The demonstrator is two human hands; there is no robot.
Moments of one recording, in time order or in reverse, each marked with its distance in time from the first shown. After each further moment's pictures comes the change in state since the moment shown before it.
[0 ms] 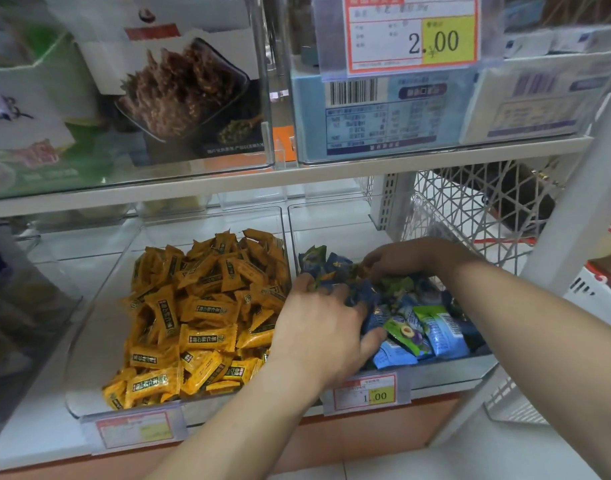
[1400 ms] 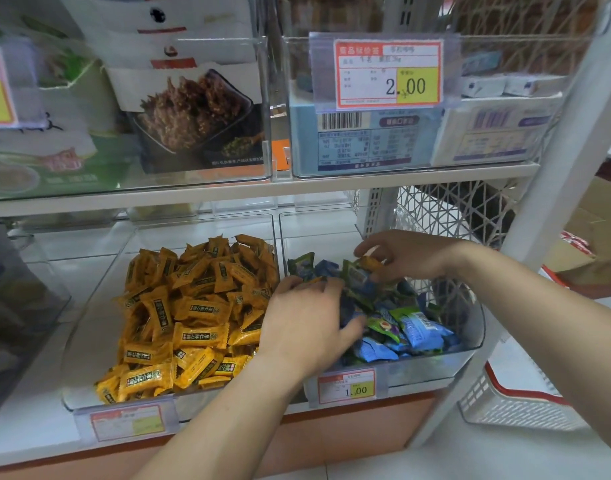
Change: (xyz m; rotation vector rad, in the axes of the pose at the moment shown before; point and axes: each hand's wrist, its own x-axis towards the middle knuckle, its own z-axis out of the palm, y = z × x) left_hand 0.000 -0.003 -0.003 -0.252 0.206 -0.208; right_hand -0.063 0.011 -0.021 0.214 0.122 -0.200
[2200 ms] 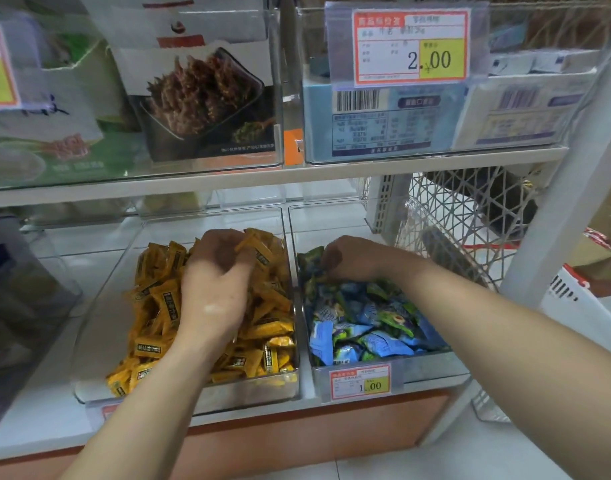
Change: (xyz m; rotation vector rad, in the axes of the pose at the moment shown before) left_hand -0.015 -0.090 -0.028 -1.046 0.400 -0.526; right_hand 0.061 -0.047 0.061 -0.223 0.074 -0.030
